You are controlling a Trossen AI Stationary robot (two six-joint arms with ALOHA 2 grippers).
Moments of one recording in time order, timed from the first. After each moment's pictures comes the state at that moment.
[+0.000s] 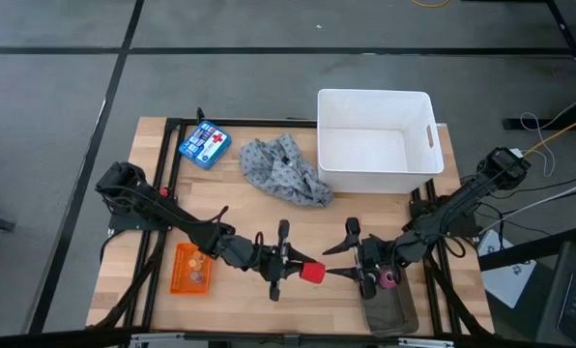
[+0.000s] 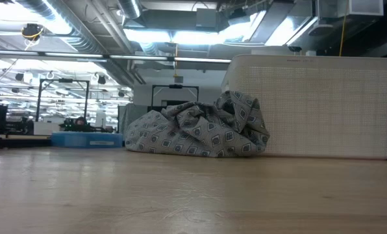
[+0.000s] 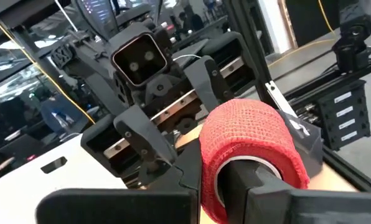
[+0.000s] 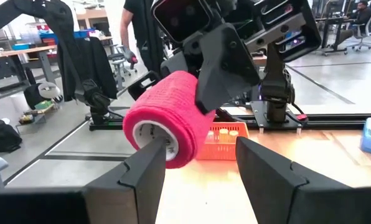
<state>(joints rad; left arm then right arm) -0.44 1.65 1.16 0.50 -0.40 0.42 0.69 1.35 0.67 0.65 0.50 0.12</state>
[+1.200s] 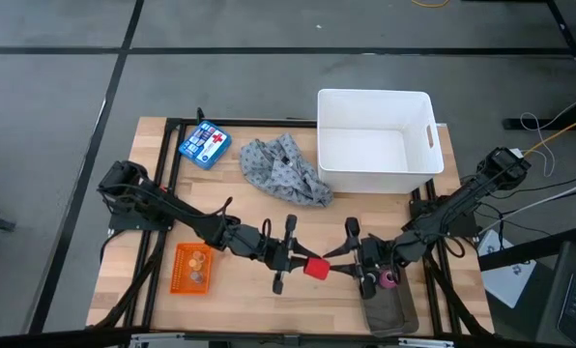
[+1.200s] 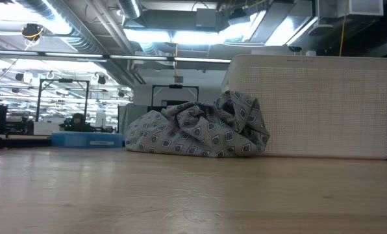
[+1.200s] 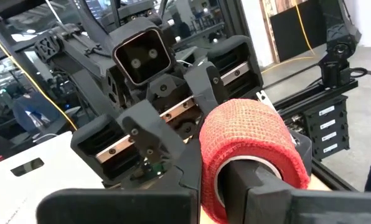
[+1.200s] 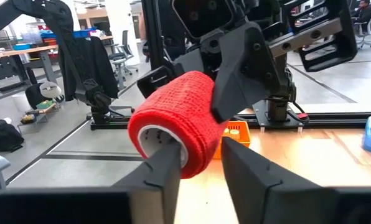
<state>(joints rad) -0.39 1.66 1.16 0.52 -0.25 0.35 0.68 1.35 0.67 0.65 0.50 0.13</state>
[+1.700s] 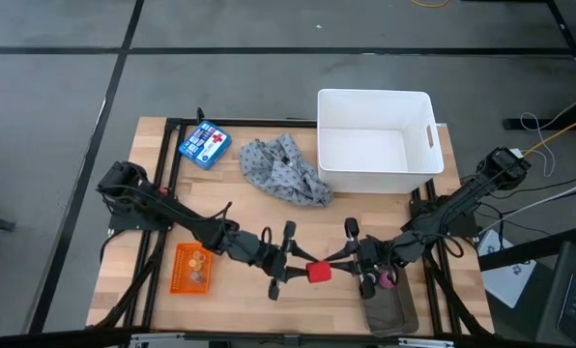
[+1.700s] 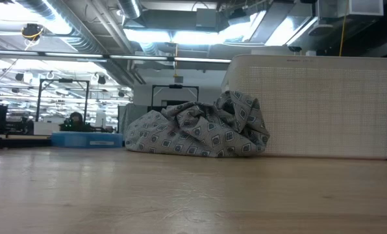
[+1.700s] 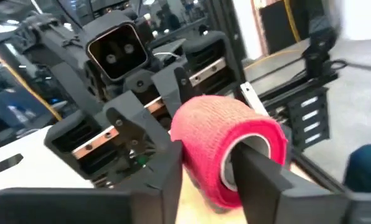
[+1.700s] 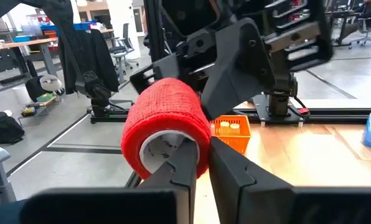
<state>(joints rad) -0.43 1.66 1.16 0.47 -0.25 0.33 0.68 1.35 0.67 0.62 0.48 0.13</state>
